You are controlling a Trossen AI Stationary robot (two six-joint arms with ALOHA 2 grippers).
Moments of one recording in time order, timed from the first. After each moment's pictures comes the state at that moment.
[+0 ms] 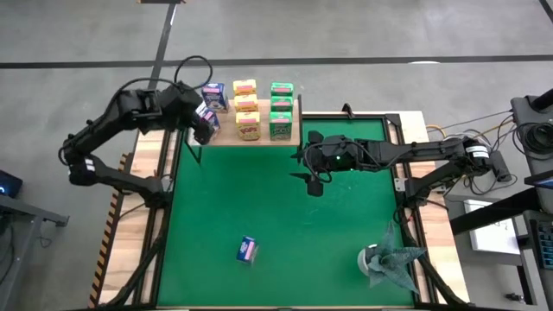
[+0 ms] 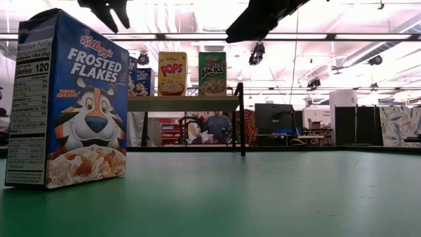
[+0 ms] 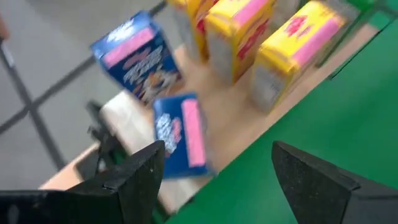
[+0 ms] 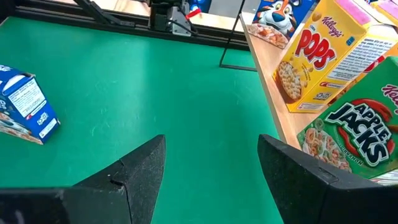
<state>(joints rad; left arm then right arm) 0.39 1.23 1.66 -1.41 -0.40 -0.34 -0.06 1.38 1.12 -0.22 0.05 -0.19</state>
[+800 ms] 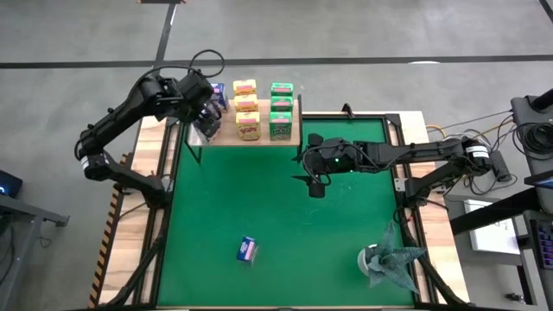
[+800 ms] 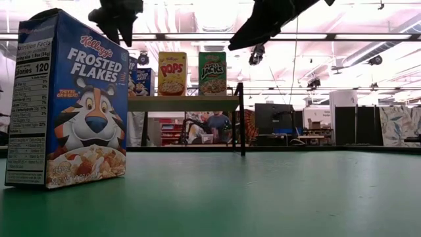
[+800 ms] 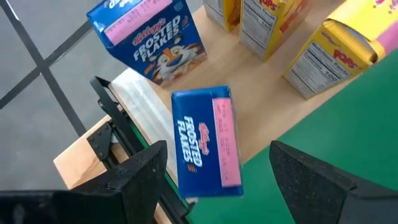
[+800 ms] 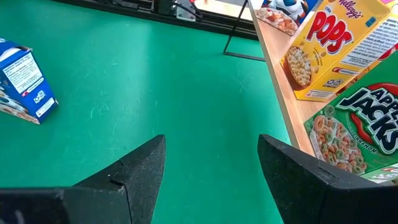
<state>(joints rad) 0.54 1.38 1.72 -1.49 -0.33 -0.27 -0.06 1.38 1.08 -0.23 0.05 -0.22</state>
